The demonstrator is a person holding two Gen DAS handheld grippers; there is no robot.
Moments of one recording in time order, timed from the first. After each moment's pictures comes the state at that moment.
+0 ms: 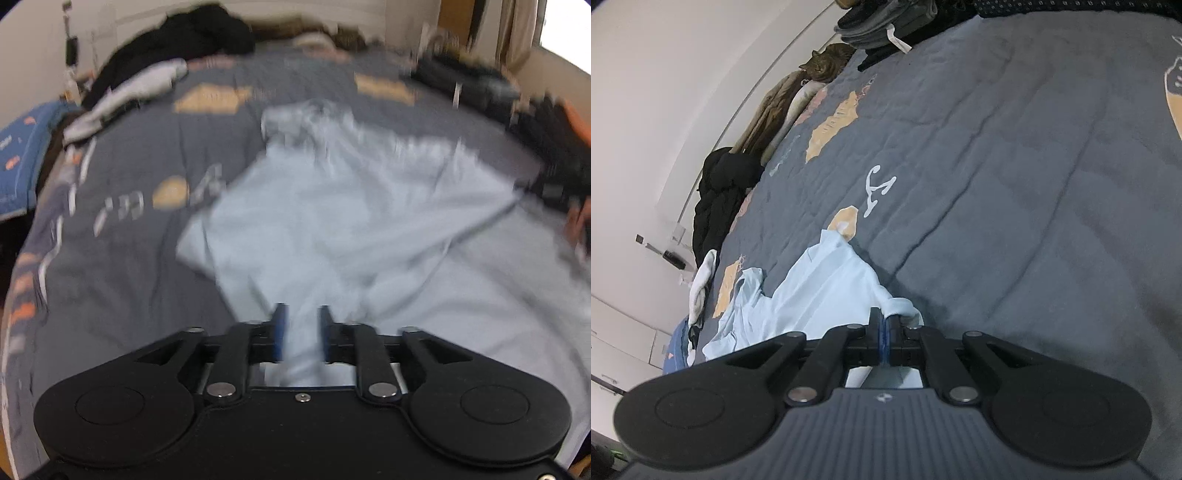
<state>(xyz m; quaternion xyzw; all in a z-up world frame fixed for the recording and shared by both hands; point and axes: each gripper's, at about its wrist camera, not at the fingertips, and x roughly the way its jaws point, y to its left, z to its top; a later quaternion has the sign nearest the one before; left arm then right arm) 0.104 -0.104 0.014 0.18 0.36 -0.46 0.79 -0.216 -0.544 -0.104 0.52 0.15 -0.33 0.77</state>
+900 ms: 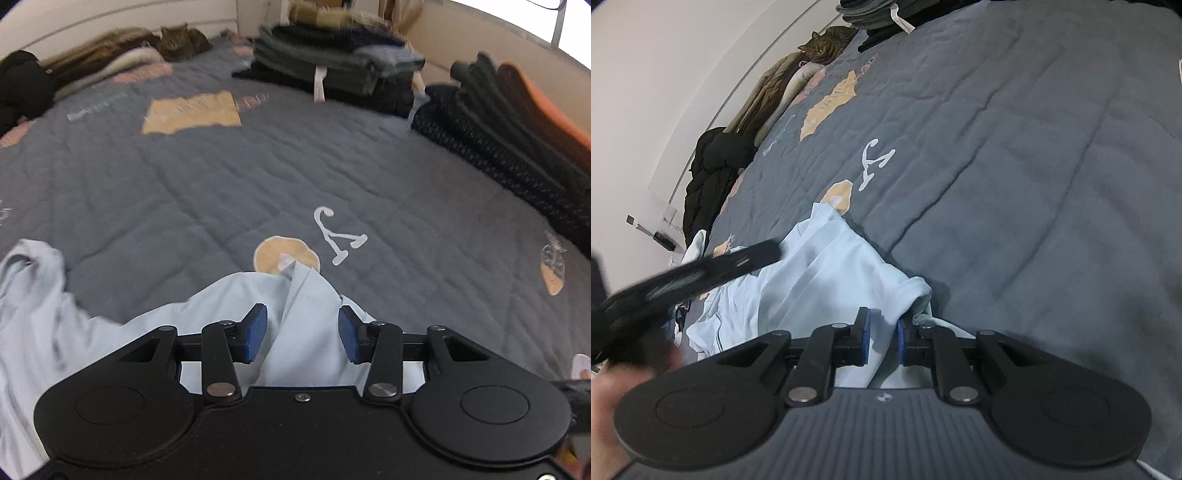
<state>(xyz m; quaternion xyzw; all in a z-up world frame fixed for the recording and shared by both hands) 0.045 -0.534 -0.062 0.25 0.35 -0.60 0.67 -0.195 -0.543 -0.118 0.52 0.18 -0.33 0.77</state>
